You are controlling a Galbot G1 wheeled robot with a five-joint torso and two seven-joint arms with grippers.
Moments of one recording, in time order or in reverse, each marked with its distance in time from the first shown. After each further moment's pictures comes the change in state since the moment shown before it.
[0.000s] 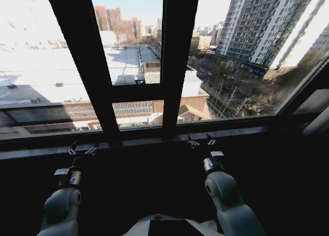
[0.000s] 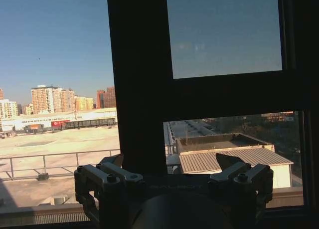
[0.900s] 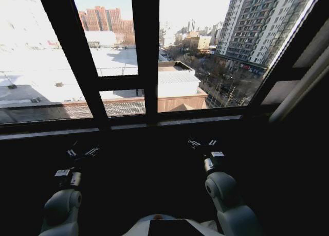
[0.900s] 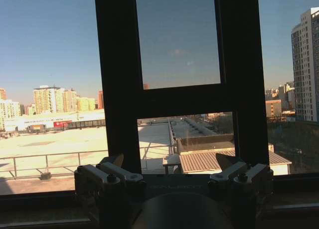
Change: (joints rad) left arm 0.012 -0.016 -0.001 -0.018 0.016 -0.005 0.000; right arm -0.003 0.006 0.002 0.007 0.000 0.007 0.004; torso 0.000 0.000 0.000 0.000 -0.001
